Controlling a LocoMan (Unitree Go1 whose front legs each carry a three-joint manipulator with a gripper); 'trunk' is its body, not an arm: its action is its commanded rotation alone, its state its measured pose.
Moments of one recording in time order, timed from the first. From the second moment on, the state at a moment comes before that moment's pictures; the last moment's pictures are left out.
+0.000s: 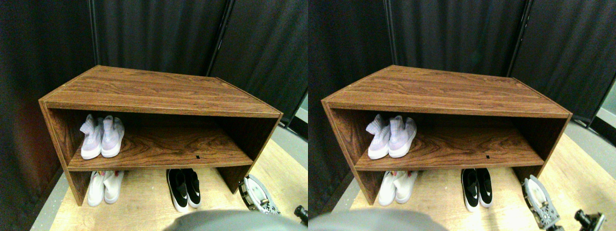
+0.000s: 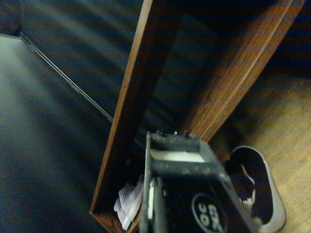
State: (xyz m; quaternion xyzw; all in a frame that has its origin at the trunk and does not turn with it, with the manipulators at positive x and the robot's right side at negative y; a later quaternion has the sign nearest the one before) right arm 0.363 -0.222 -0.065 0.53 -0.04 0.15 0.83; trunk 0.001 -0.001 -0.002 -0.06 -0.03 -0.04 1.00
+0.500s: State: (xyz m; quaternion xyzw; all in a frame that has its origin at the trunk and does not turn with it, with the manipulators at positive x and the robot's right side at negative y) right arm 0.363 -0.222 -0.069 0.54 -0.05 0.15 0.83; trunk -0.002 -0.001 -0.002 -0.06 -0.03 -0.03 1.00
